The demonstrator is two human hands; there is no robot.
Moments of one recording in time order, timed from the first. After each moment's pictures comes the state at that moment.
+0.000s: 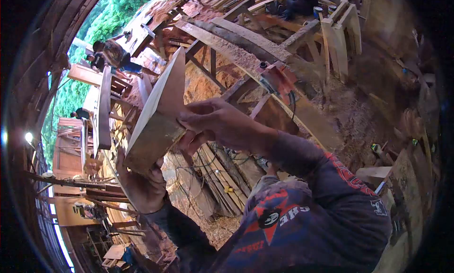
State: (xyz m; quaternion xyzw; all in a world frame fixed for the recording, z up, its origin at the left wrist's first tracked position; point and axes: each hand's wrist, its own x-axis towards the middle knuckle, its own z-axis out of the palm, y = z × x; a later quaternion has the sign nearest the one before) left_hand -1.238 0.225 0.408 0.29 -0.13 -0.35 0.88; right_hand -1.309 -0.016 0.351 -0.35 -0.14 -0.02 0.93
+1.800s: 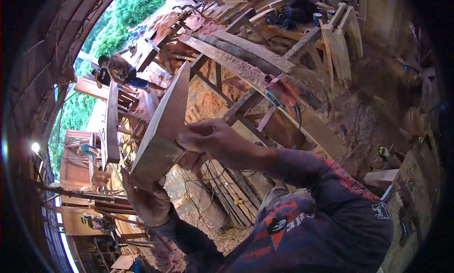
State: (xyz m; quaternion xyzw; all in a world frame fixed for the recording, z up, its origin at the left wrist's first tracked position) left_hand -1.216 0.243 0.409 0.28 -0.16 -0.33 0.89; right_hand -1.301 -0.008 0.368 -0.35 -0.12 -0.04 0.93
